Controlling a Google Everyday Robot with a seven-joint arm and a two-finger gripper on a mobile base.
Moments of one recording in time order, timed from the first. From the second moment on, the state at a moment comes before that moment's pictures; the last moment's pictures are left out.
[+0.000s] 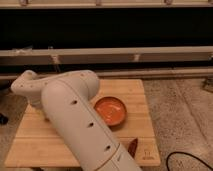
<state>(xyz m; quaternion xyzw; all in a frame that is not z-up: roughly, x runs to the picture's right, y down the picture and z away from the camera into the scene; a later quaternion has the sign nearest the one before) -0.365 0.127 0.877 -0.33 0.06 0.11 0.94</state>
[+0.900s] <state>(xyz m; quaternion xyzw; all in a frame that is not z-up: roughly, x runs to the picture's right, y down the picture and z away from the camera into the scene) -0.358 0.125 0.877 -0.33 0.06 0.11 0.94</state>
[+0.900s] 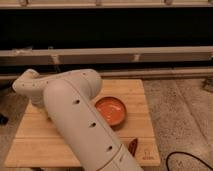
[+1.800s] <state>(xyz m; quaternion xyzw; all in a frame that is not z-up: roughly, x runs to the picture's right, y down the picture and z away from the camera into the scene) -0.347 0.112 0.868 -0.33 0.06 0.10 0.94</state>
